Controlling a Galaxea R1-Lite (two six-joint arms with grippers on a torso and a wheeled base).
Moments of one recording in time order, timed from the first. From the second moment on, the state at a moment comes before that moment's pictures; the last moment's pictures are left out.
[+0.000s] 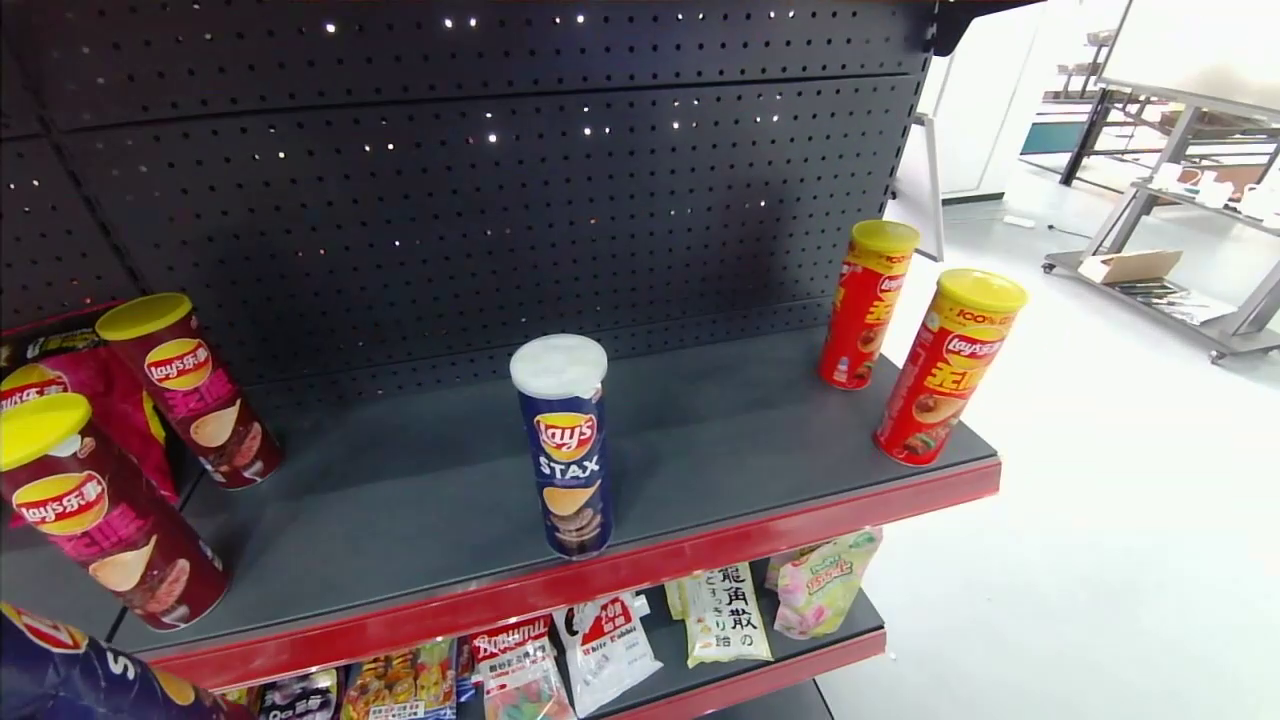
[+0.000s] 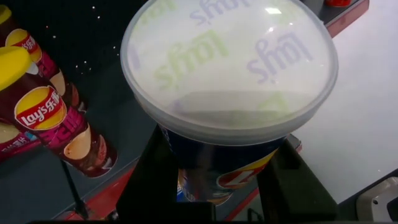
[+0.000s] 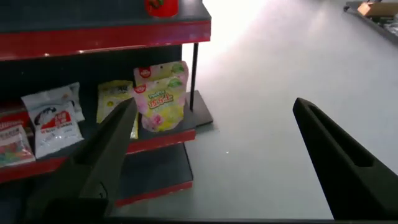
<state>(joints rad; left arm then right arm) -0.28 0.42 -0.47 0.22 -0.12 0.15 0.00 0.03 -0.13 0.22 -0.08 -0.05</state>
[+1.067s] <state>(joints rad) -0.28 0.48 -0.47 0.16 -0.13 0.16 0.00 0.00 0.00 0.00 0.02 0.00</state>
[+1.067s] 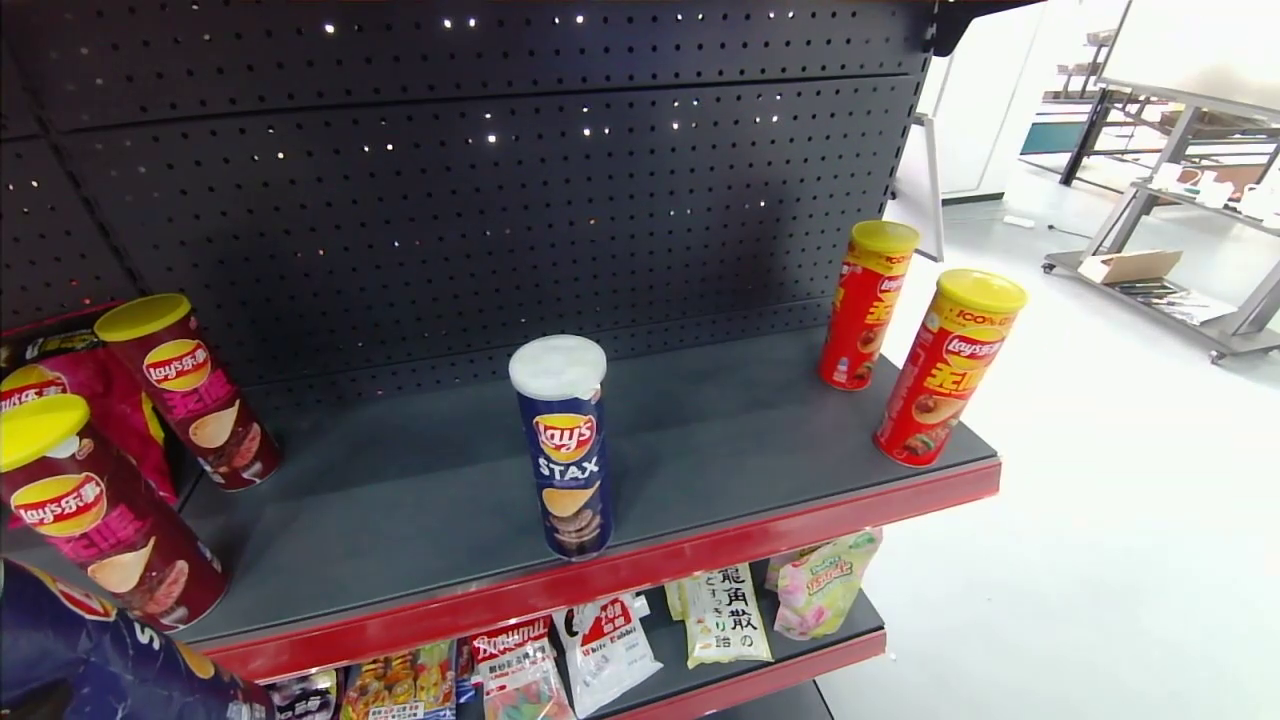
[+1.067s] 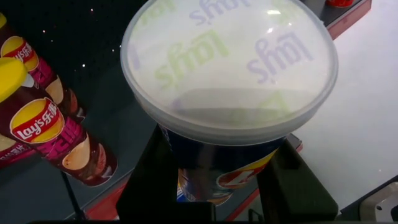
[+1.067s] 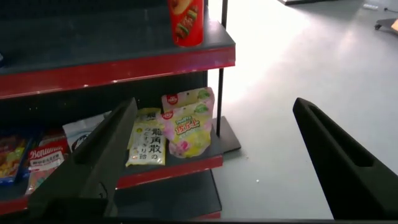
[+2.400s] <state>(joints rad) -0.29 1.03 -0.61 -0.18 -0.12 0.14 0.00 0.00 0.00 0.00 0.02 0.00</state>
